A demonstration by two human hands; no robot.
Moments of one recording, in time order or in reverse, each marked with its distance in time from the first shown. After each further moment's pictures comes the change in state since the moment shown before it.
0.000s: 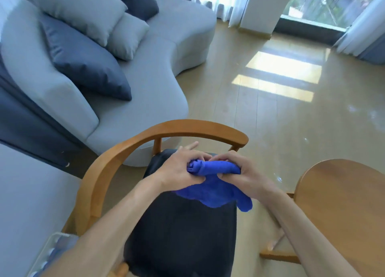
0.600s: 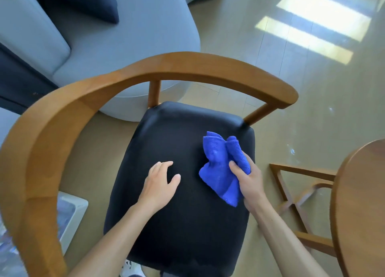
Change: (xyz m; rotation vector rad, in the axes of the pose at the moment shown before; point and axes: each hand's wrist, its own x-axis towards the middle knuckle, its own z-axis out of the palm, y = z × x) left_hand -0.027 -0.244 0.142 0.037 0.245 -0.676; right_hand 0.022 0.233 0.091 0.358 0.461 0.442
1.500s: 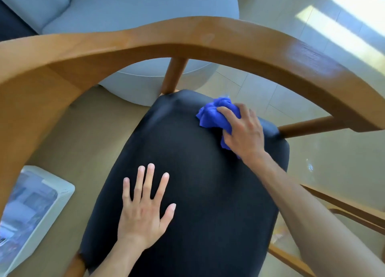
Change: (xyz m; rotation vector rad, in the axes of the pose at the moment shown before) left_hand 0.019 -0.097 0.050 0.662 0.222 0.201; right_hand 0.173 0.001 0.086 -1.342 -0.078 -0.799
